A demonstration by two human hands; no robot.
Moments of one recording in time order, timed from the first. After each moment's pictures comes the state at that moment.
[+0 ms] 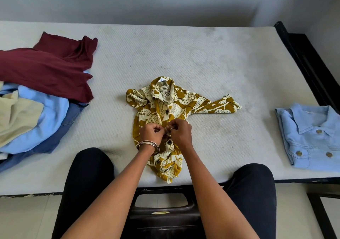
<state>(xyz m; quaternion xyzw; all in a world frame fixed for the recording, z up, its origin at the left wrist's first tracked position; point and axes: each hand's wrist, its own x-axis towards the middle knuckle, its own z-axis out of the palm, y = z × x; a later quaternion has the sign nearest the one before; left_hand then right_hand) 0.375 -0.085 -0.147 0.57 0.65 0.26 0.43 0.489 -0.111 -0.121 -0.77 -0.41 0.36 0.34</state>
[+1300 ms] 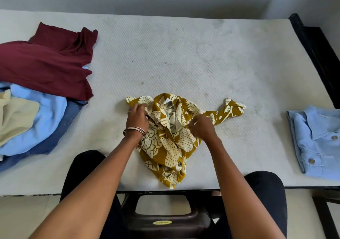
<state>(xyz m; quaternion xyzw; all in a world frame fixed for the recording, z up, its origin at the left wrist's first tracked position) 0.336 -0.017 -0.150 0.72 0.64 0.16 0.22 0.556 -0.080 -0.123 -0.80 -0.47 0.36 0.12</state>
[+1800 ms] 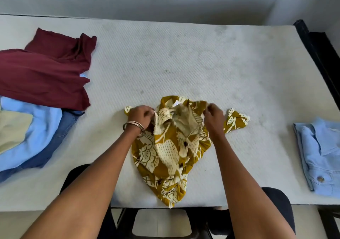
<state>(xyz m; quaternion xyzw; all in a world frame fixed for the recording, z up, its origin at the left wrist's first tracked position) 0.354 0.045 -0.147 0.69 0.62 0.20 0.31 0.592 -0.024 -0.142 -0.75 -0.36 0.32 0.45</state>
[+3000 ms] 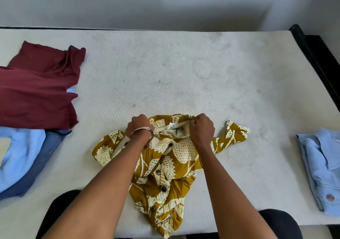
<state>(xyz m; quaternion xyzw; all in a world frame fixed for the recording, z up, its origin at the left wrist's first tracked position) 0.411 0.079 -0.145 0.59 0.78 -0.07 0.21 0.581 0.018 -0.167 -0.87 -0.41 0.15 0.22</state>
